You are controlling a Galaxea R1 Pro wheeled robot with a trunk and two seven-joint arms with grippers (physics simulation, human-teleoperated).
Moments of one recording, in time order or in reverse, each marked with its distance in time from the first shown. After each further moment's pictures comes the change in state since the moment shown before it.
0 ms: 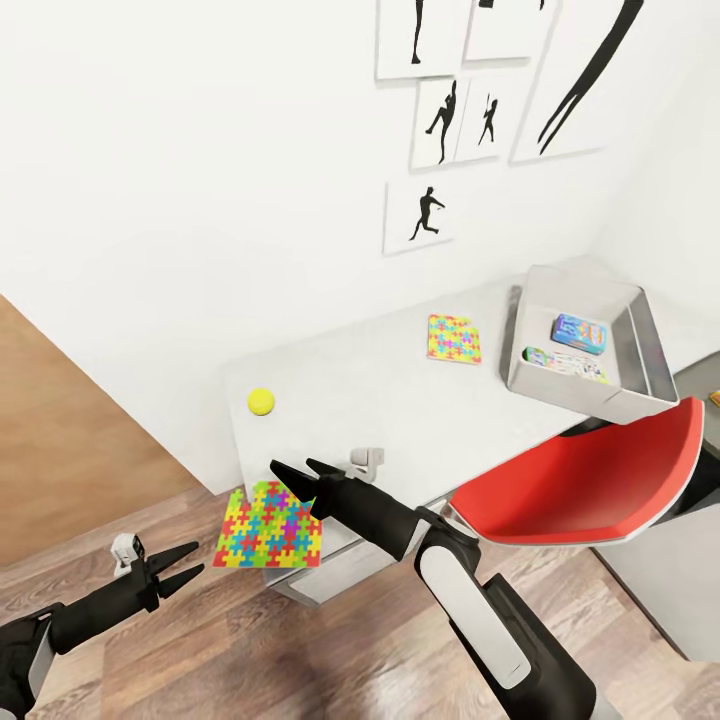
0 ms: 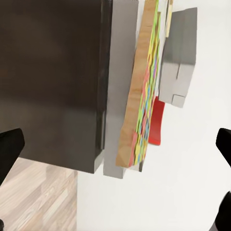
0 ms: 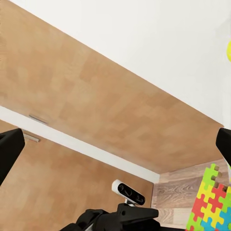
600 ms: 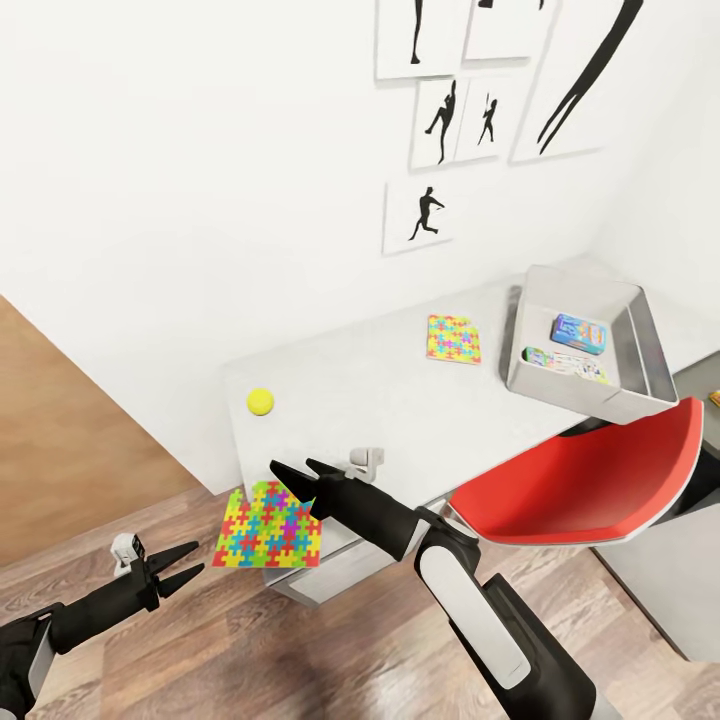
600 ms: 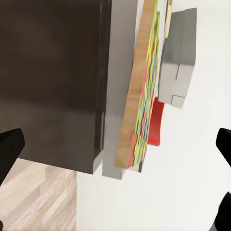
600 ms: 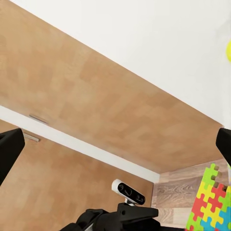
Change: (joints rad) left arm 0.000 0.000 0.000 0.000 0.002 0.001 0.000; right arm 0.000 0.000 0.001 0.000 0.000 0.000 0.000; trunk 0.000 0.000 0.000
